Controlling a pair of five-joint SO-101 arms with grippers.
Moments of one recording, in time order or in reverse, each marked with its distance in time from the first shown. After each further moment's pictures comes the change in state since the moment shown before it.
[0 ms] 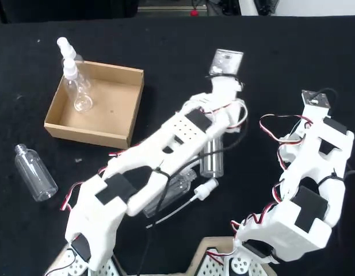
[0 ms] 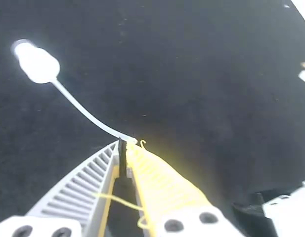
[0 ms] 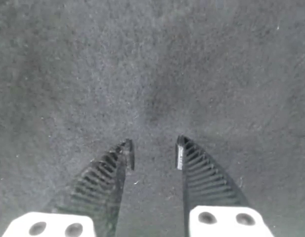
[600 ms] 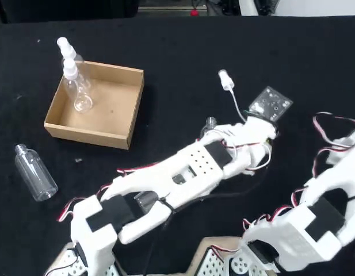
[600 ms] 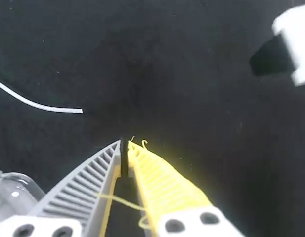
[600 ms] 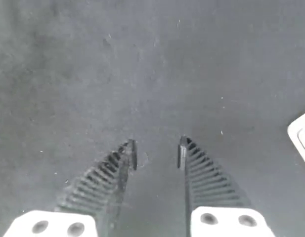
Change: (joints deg) left arm 12.6 -10.0 10.4 3.4 -12.2; right arm 16.9 0.0 -17.1 8.2 0.0
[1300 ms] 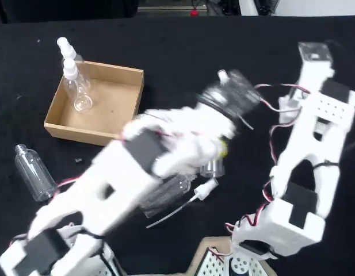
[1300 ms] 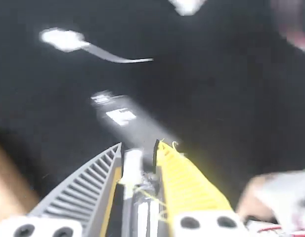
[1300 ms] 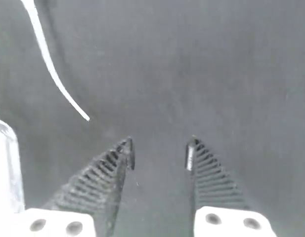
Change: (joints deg) left arm -9.5 -35.6 0.9 42.0 -17.4; right arm -27.3 0.0 -9.3 2.8 -2.7
